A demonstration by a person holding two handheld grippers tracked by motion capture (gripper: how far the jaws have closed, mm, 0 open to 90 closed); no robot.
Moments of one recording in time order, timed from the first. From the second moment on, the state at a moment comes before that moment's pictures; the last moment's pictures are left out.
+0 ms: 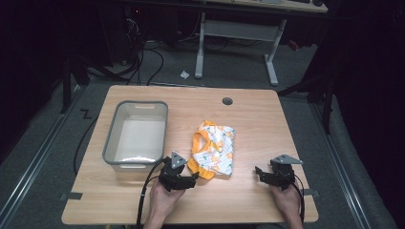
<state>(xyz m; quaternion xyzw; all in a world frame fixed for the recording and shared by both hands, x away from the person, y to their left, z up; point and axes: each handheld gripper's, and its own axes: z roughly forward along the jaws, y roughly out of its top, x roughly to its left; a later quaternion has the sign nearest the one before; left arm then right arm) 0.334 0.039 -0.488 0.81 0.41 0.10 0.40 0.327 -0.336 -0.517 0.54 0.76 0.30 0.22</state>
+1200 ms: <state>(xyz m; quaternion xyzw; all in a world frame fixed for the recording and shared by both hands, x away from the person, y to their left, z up) 0.401 -0.005 -0.471 0.82 0.43 0.12 0.35 0.327 -0.336 -0.517 0.54 0.76 0.30 0.22</state>
